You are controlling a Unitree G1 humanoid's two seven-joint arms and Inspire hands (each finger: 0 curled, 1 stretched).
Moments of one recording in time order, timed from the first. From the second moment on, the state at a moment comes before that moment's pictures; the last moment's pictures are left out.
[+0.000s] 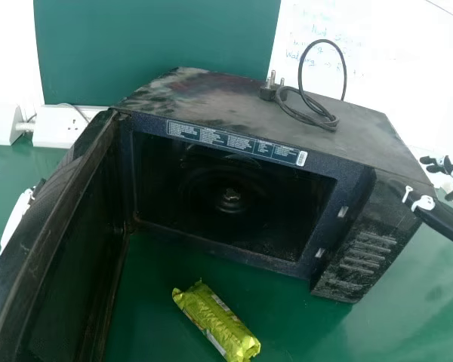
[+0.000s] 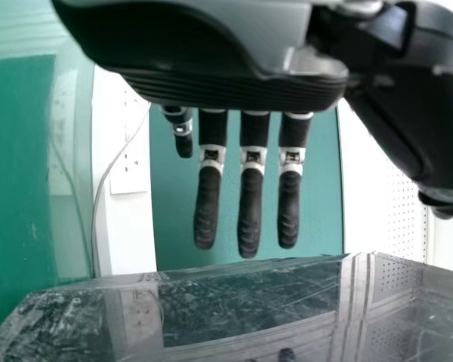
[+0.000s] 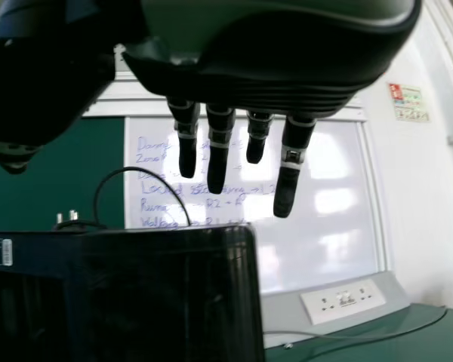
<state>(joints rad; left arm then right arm) -0.29 0.36 0.31 0.38 -0.28 -0.49 -0.38 -0.13 -1.06 -0.69 -0.91 -0.56 0.77 0.96</state>
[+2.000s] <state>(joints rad) -0.29 0.36 0.31 0.39 -0.28 -0.49 -0.38 -0.05 -0.97 -0.66 -0.73 -0.03 0.00 0.89</state>
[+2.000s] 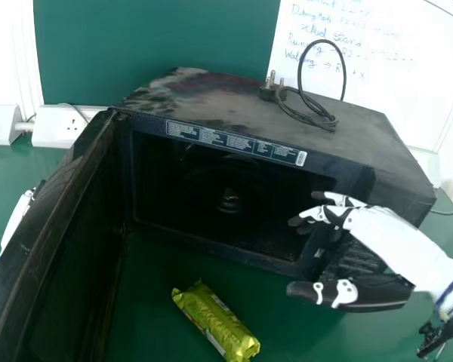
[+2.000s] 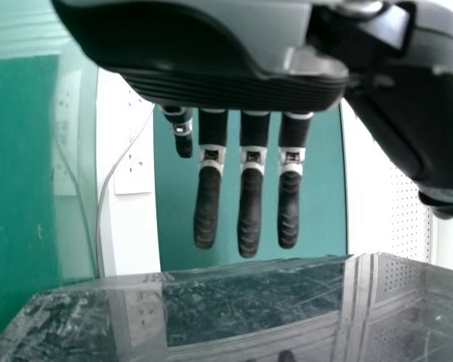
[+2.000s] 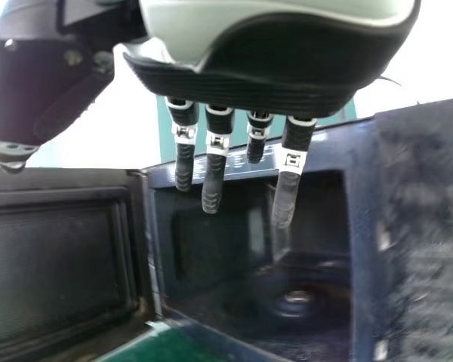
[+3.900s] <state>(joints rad) -0.27 0.35 0.30 0.32 -0.27 -0.46 -0.35 -0.54 -1.22 0.16 -0.75 -0.22 0.38 1.06</state>
